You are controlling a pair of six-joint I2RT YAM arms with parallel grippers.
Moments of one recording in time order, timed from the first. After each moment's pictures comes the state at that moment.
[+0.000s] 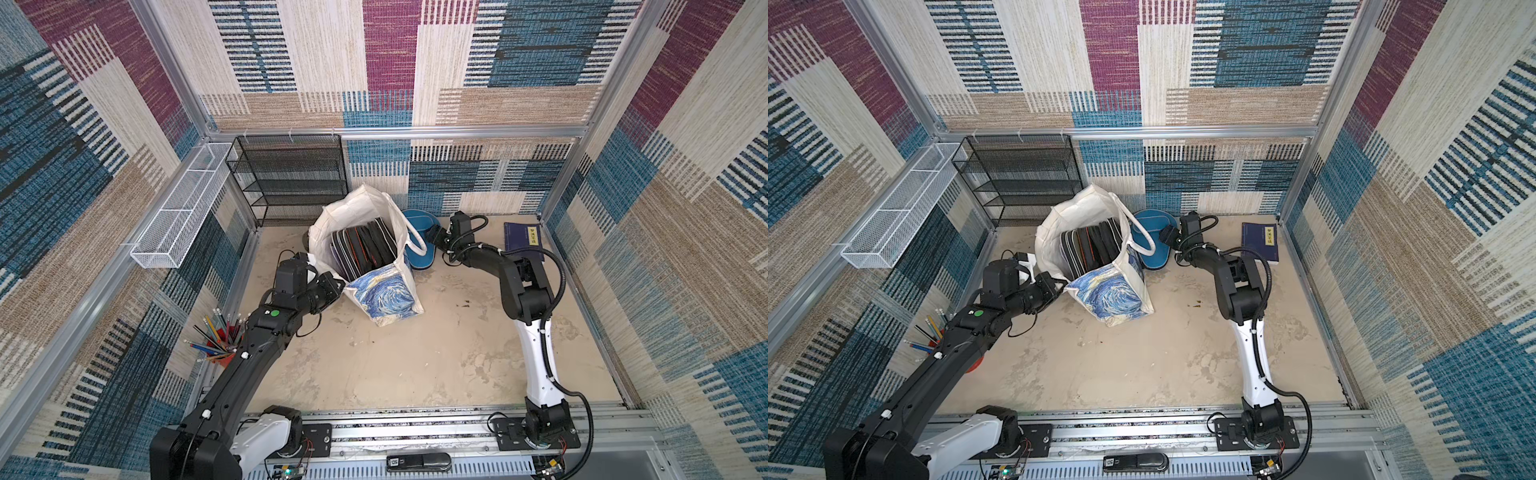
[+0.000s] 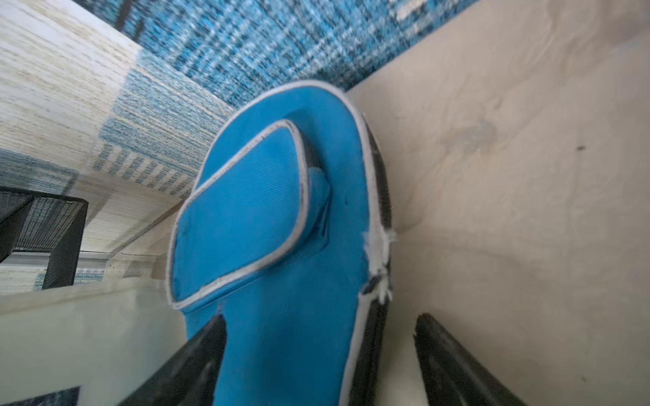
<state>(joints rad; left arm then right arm) -0.21 1.08 0.85 -0.35 0.32 -0.82 0.24 2.36 1.73 0.09 -0.17 0.72</state>
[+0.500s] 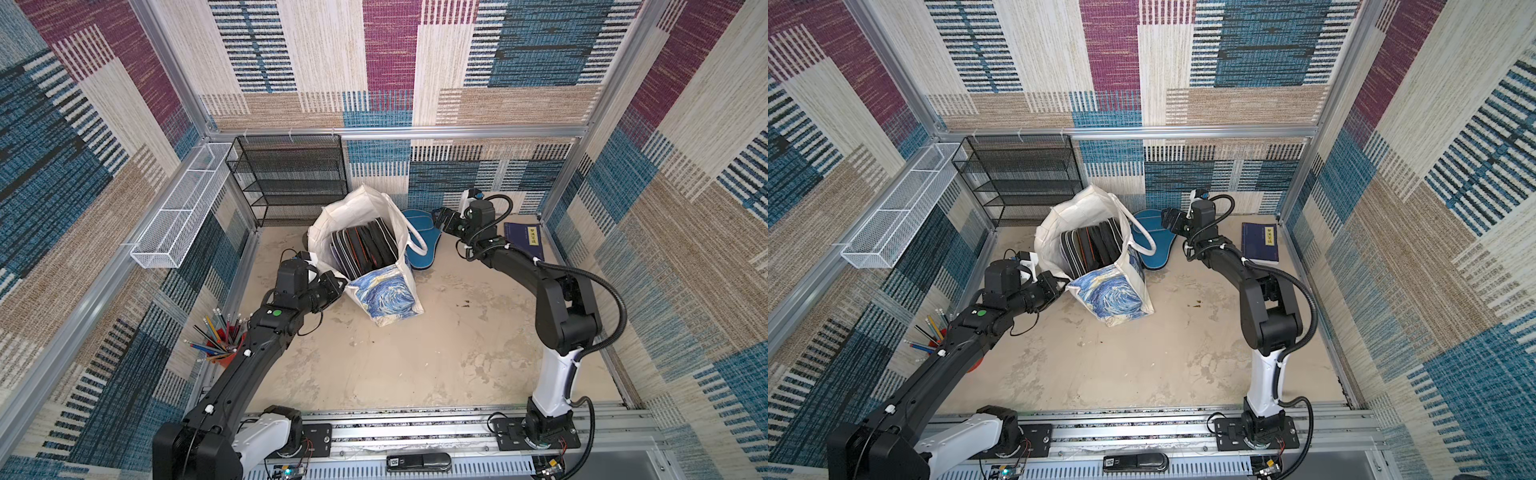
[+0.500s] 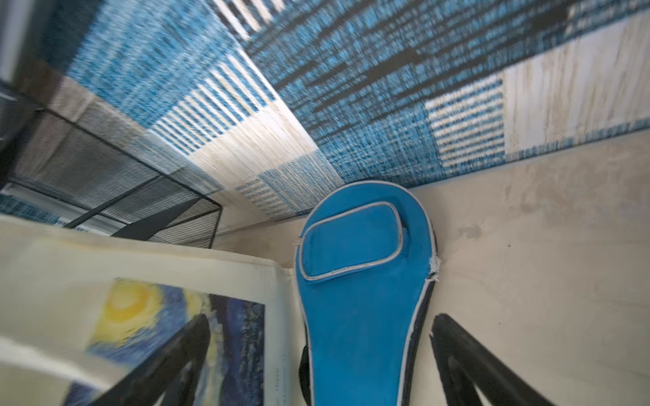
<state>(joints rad) -0.21 1.10 0.83 -0.29 0.35 -0.82 0.28 1.89 1.48 0.10 -0.14 0.53</state>
